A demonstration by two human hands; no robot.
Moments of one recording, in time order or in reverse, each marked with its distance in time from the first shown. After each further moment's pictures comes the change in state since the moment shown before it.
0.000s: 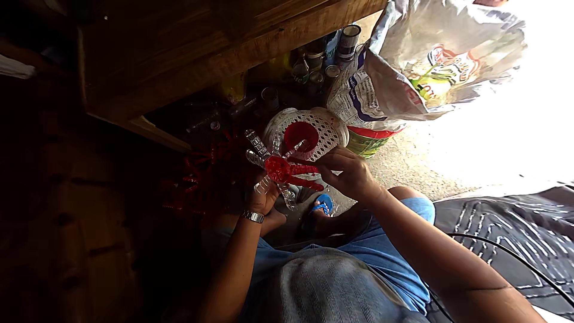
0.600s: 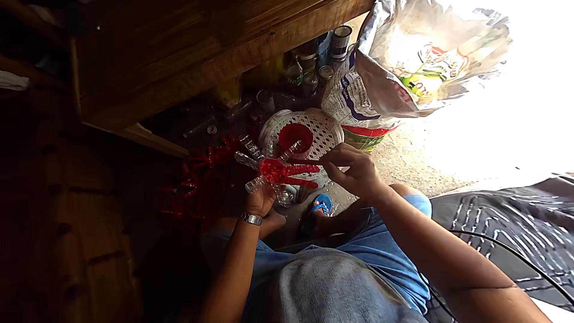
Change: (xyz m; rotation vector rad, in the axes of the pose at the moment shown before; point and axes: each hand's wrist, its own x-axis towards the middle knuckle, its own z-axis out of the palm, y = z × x) left_hand 0.002 -0.003 -0.003 -0.051 0.028 -0.068; right_hand -0.005 0.001 -0.019 0.123 0.032 0.090
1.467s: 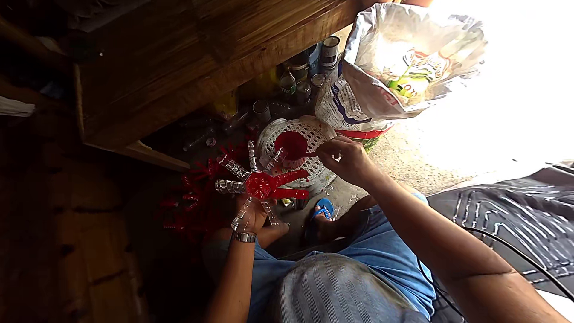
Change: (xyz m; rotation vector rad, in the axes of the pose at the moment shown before) left_hand -0.023 0.011 -0.011 -0.083 -0.113 0.129; right_hand 0.020 0.013 -0.015 -0.224 -0.037 0.097
